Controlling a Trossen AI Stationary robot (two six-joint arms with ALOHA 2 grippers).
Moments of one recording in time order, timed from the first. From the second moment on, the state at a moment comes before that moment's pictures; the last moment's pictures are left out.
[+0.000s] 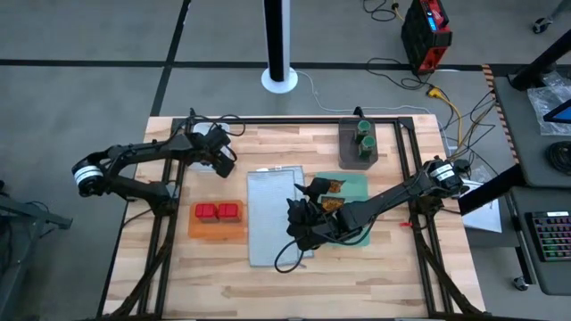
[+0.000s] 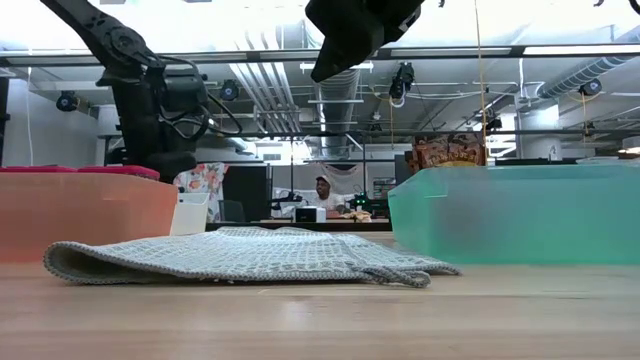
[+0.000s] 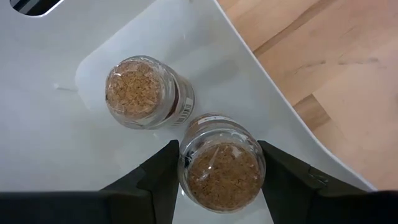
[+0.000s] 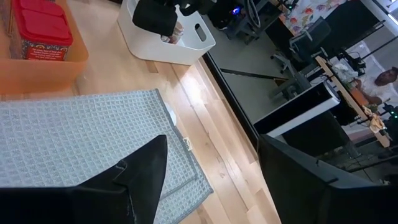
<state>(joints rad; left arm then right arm) 0.63 1.28 0.66 -0.64 -0.30 -0.27 0.36 1.87 1.45 -0.49 1.04 0.16</state>
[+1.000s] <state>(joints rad) 0.63 1.27 0.76 -0.79 -0.41 -0.27 0.36 1.87 1.45 -0.49 1.04 0.19</state>
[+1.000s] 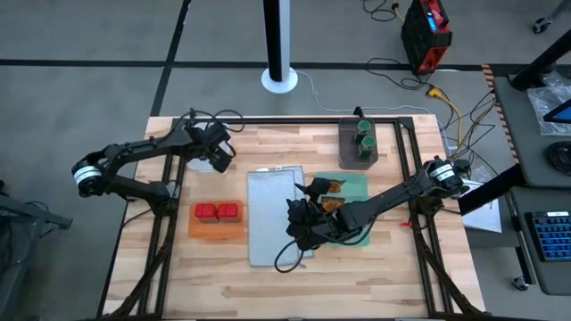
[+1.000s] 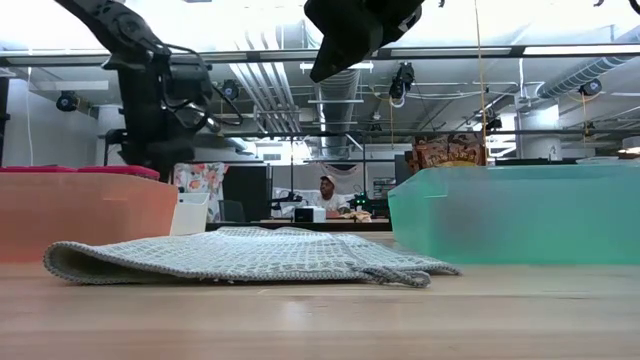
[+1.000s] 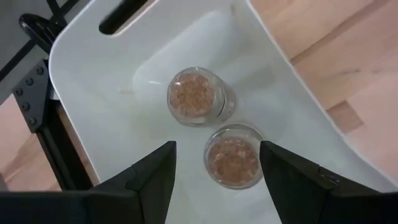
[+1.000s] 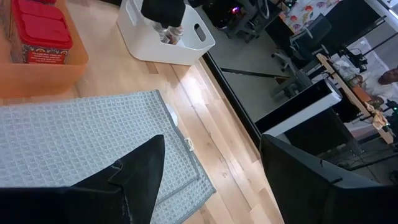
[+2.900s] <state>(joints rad) -0.40 0.91 0.52 0.32 -0.39 0.13 0.28 1.78 1.20 0.26 0.26 -0.25</state>
